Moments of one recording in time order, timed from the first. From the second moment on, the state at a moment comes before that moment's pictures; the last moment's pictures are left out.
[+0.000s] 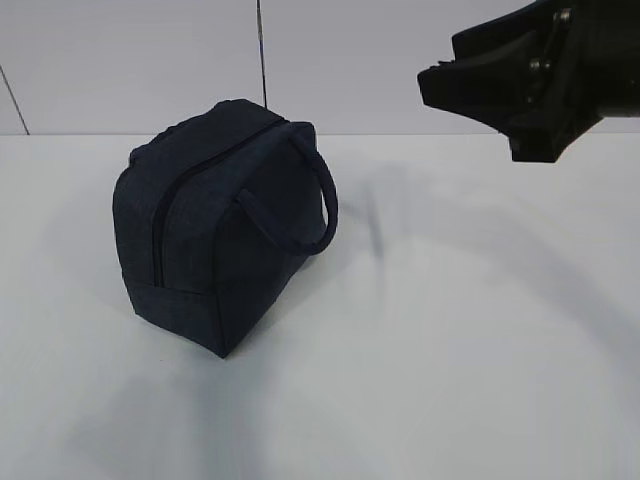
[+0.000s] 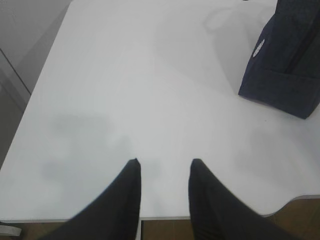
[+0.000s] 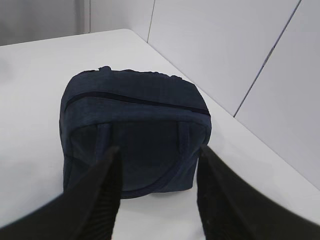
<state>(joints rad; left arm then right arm) -0.03 0.01 -0.53 0.05 1.10 -0.05 0.30 1.20 -0.92 -1.83 -0.45 1.45</state>
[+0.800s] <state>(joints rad) -0.03 0.01 -0.53 0.04 1.10 -0.05 0.30 1.20 -0.92 -1.83 -0.45 1.45</state>
